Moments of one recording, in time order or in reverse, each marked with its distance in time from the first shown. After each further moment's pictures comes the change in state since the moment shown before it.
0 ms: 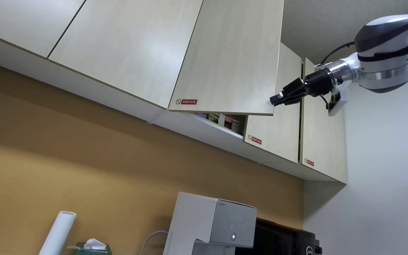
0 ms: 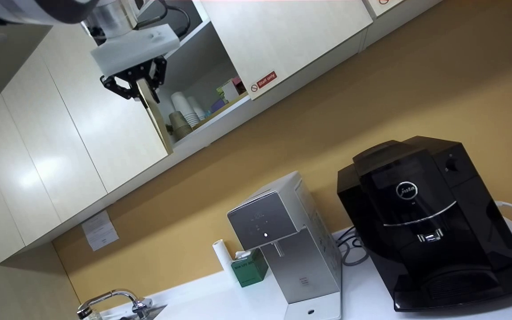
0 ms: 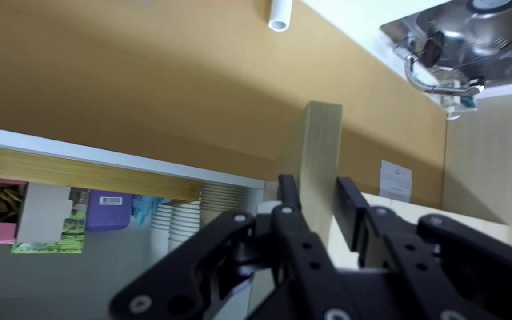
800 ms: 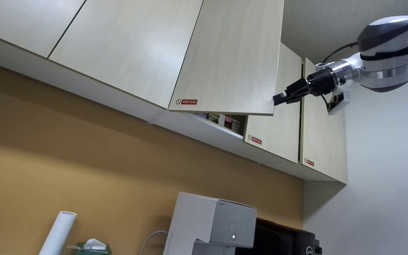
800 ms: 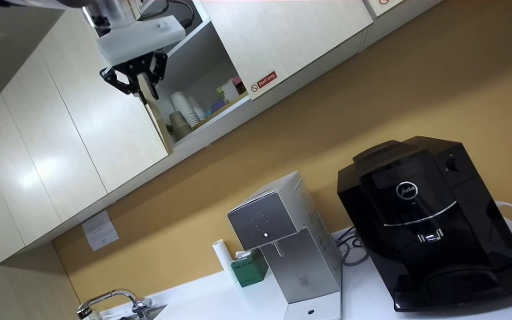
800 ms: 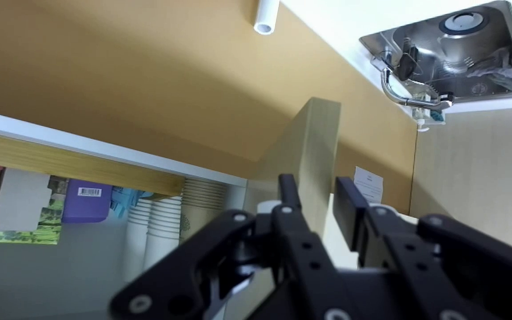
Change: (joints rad) arm 0.027 -0.010 -0.031 0.041 0.001 -0.074 -0.075
